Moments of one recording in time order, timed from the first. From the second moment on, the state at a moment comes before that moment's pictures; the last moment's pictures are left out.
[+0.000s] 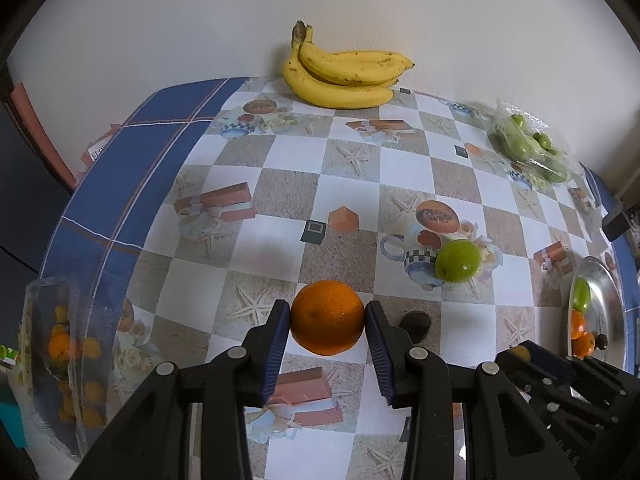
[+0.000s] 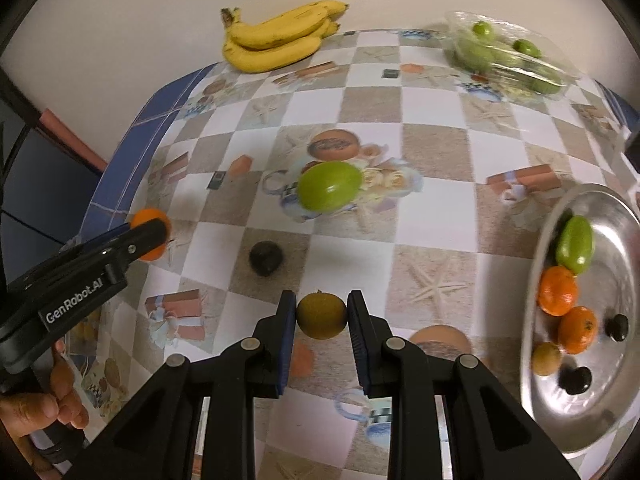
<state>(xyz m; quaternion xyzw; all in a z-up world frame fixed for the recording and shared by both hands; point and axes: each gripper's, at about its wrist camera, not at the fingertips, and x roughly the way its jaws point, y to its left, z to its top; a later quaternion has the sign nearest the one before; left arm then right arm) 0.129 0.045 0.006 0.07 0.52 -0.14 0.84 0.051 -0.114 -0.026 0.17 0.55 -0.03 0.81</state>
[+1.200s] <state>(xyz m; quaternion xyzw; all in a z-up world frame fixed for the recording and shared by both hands) 0.060 -0.094 0.035 0.17 0.48 -0.22 0.83 -0.029 -0.274 0.012 0.28 0.48 -0.19 0.81</state>
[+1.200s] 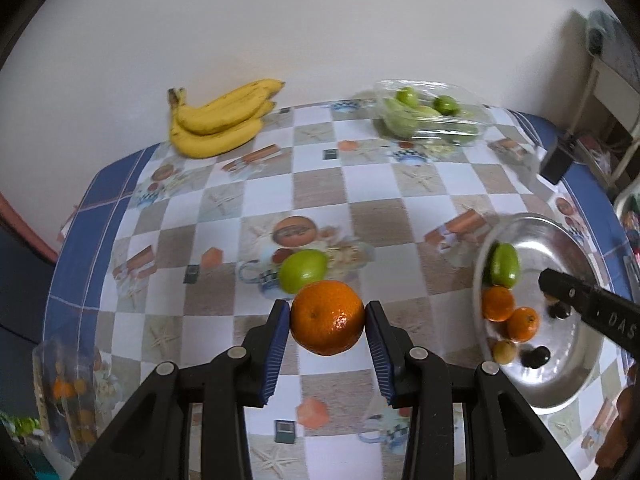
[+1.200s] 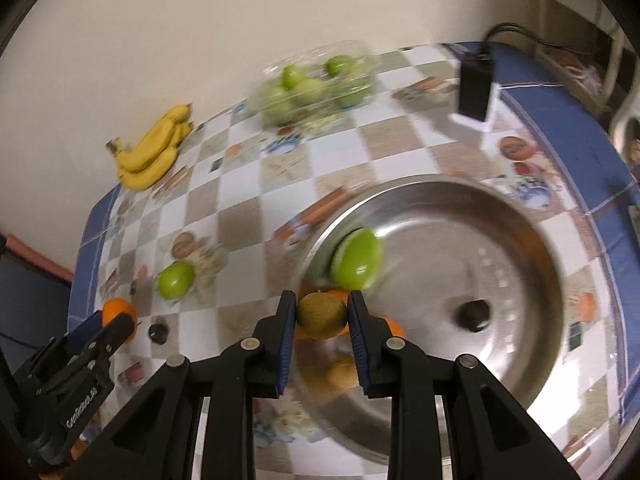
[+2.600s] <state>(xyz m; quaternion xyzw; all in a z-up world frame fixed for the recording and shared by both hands) -0.006 -0.254 -0.023 0.22 0.46 -0.39 0.77 -0.060 -0.364 -0.036 0.32 0.47 -0.24 0.78</state>
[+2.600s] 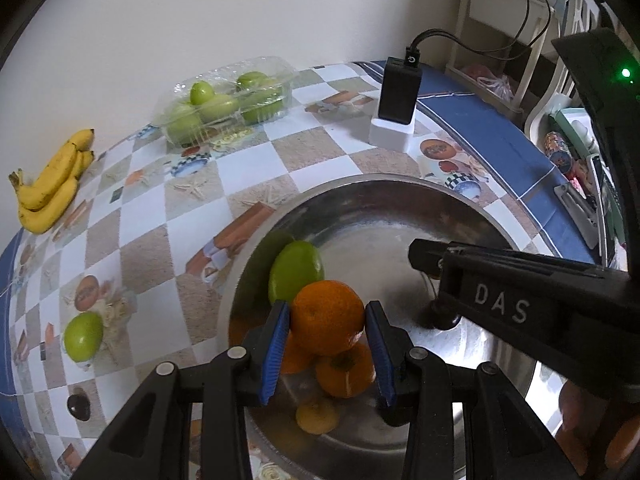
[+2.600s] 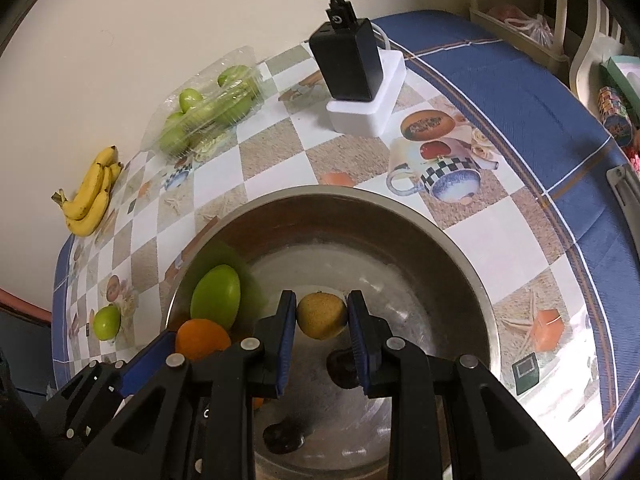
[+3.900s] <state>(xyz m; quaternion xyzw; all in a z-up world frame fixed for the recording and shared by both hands) 0.006 -0.241 -0.010 0.21 0.46 -0.36 0.78 -0.060 -0.360 -0.032 0.30 0.47 -0.25 0.79</state>
